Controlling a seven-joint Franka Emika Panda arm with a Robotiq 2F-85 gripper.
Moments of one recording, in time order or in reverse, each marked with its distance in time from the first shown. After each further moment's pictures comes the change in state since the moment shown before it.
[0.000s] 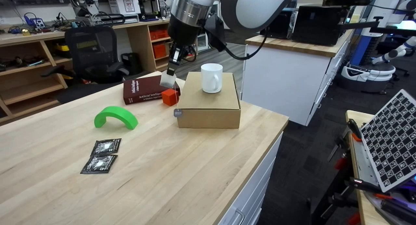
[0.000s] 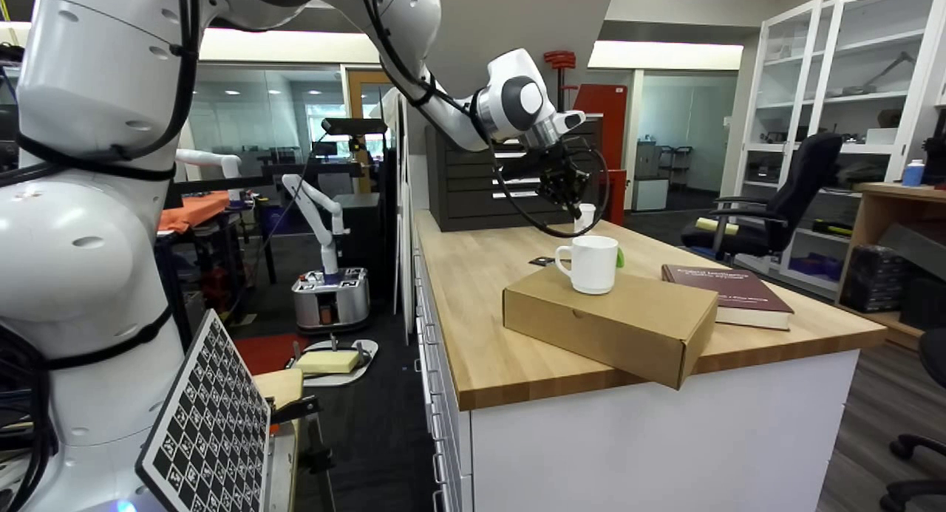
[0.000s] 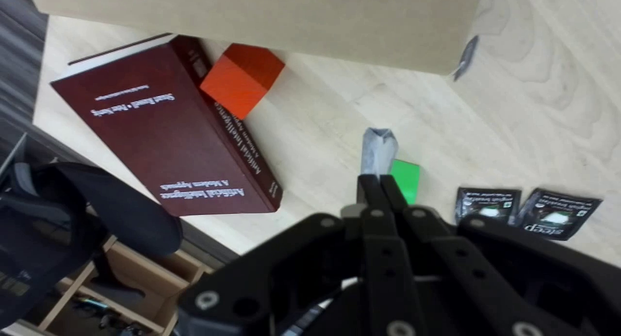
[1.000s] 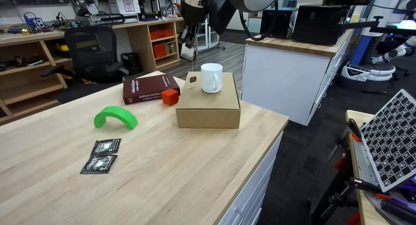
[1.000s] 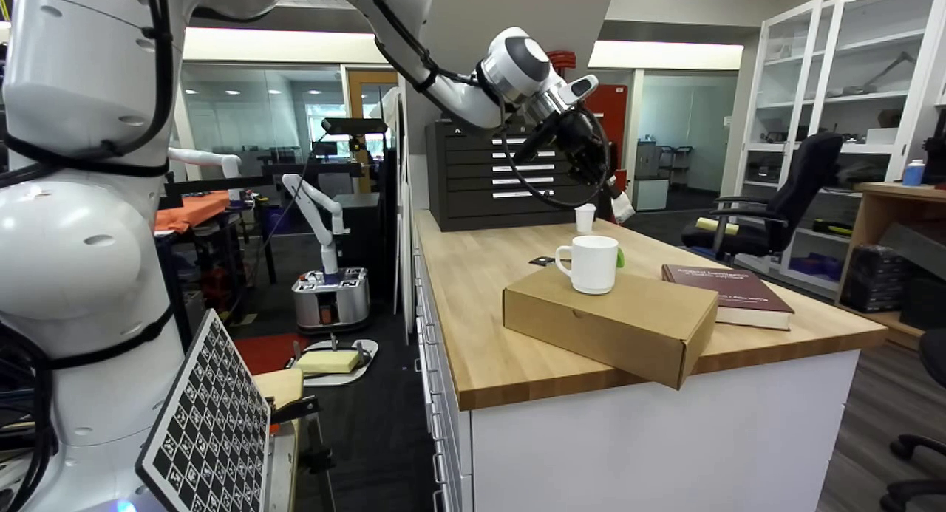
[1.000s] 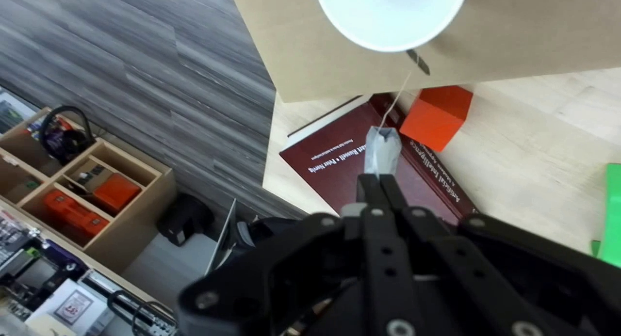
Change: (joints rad) arm 0.045 -0.065 -0.096 0.055 -0.326 -0.291 0.491
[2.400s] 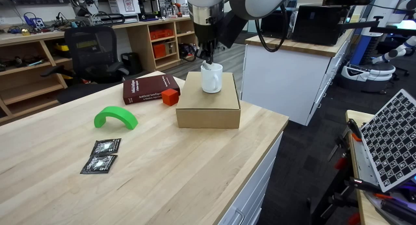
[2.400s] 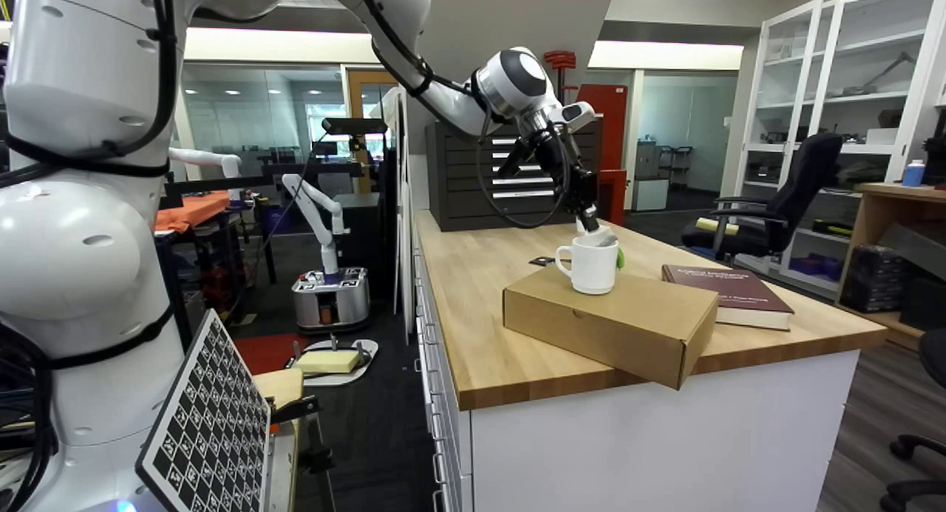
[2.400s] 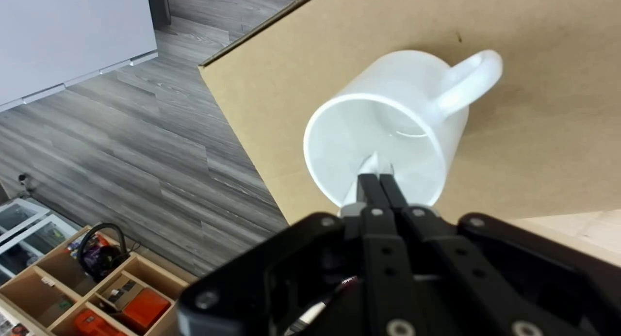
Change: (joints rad) arm -0.005 0.006 0.030 -0.038 0.098 -0.225 0.077
